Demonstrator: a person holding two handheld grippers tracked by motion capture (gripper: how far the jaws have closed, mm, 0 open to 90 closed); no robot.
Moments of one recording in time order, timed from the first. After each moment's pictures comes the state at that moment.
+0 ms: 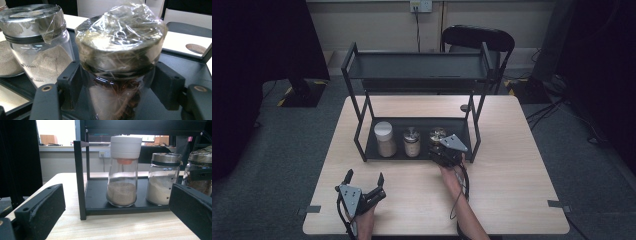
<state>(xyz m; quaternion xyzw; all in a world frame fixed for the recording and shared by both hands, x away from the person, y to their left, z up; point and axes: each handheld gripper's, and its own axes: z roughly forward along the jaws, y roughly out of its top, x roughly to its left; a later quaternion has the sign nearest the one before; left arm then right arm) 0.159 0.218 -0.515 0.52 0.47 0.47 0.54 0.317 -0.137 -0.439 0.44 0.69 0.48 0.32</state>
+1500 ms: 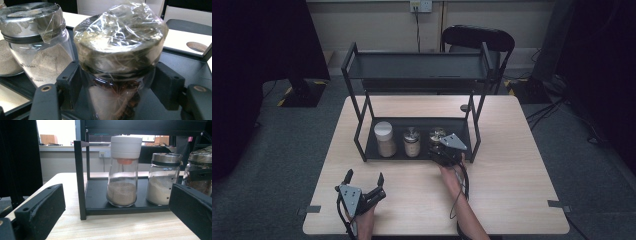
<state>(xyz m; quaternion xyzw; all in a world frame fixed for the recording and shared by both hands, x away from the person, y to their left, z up) 0.160 0.218 -0.515 0.52 0.47 0.47 0.54 0.320 -0.136 -0.433 0.45 0.69 0.47 0.32</state>
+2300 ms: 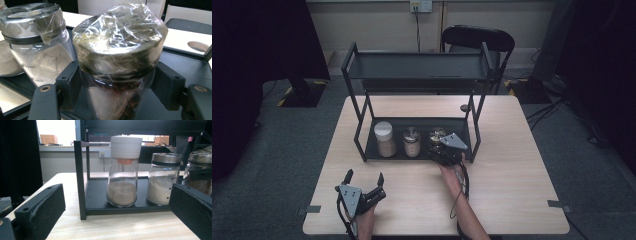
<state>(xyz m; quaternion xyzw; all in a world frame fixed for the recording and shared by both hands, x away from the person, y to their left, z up) 0.159 0.218 -0.516 0.52 0.47 0.47 0.54 0.321 -0.137 -0.432 0.45 0.69 0.47 0.31</state>
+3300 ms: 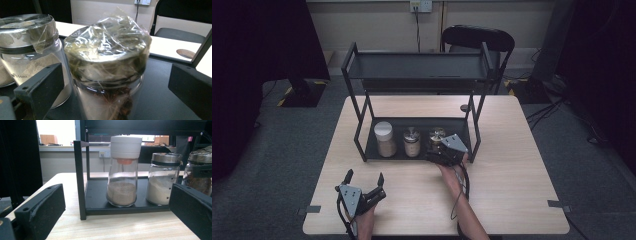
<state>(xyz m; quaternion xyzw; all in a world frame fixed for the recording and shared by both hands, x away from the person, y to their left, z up) 0.159 0.218 -0.515 0.52 0.47 0.47 0.54 0.313 -0.132 -0.445 0.45 0.67 0.48 0.35</state>
